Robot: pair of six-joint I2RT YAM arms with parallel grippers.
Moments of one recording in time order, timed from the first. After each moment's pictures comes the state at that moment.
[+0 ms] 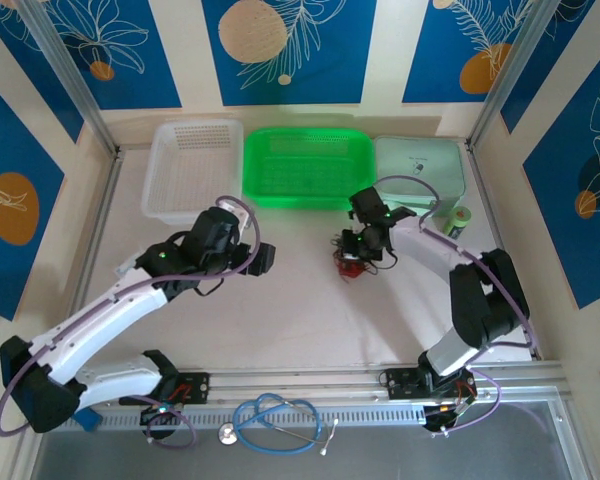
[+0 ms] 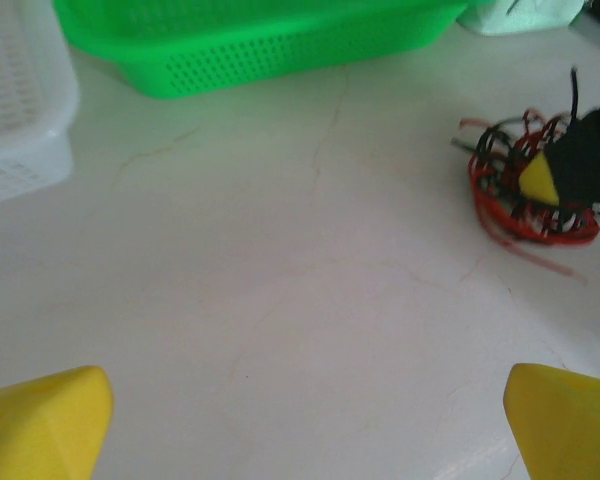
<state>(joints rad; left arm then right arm) -0.75 1.09 1.04 -0.71 -0.15 -0.34 0.47 1.56 1.05 -0.67 -0.20 0.51</state>
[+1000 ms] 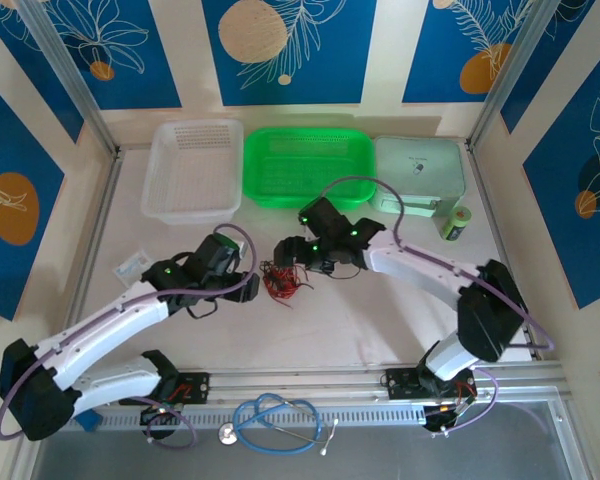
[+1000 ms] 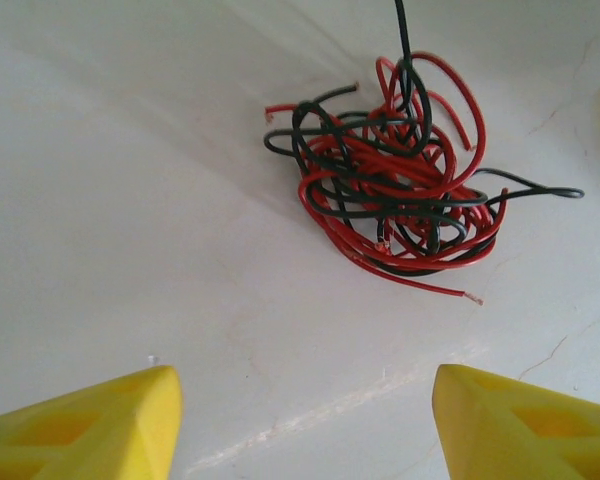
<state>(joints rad) -0.75 1.06 0.82 -0.74 -0.05 -0.48 0.78 1.52 1.16 -0.60 -0.23 0.82</state>
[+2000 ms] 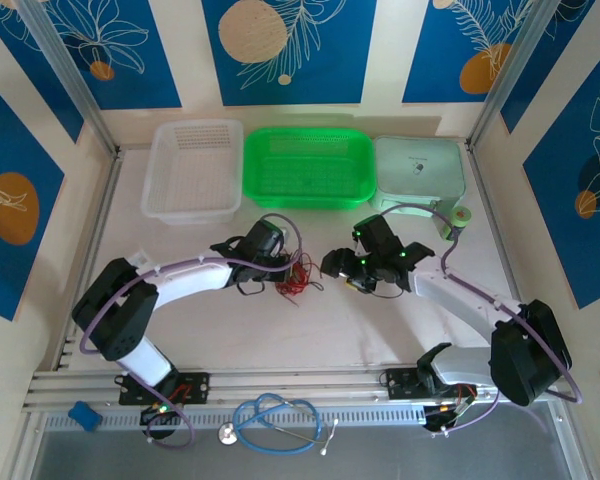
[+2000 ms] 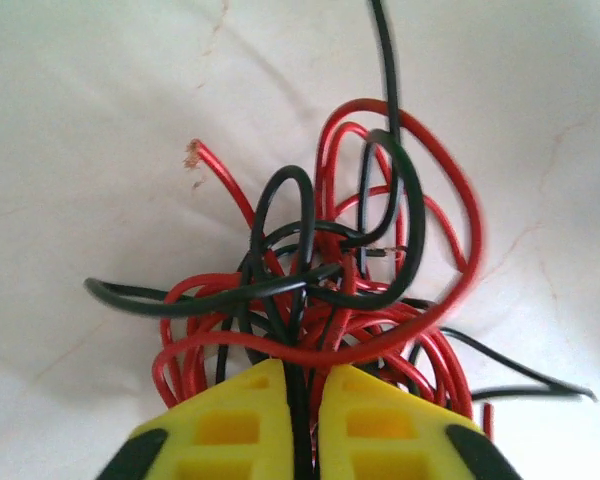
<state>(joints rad) -0.76 1.59 0.90 -0.25 0.09 -0.52 0.56 1.24 0.77 -0.53 -0.33 0.90</state>
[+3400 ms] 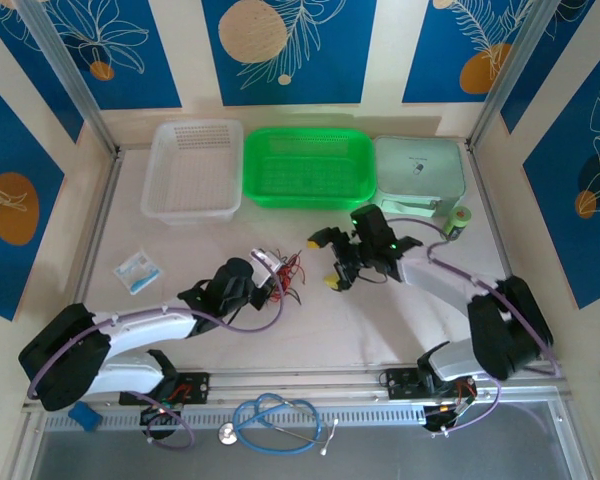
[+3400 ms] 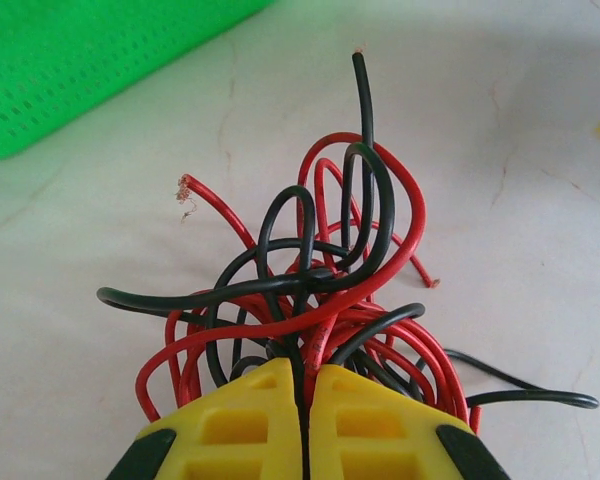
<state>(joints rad) -0.85 1.23 0.44 0.22 -0.14 0.03 0.55 1.44 0.84 -0.26 -0.53 1.50</state>
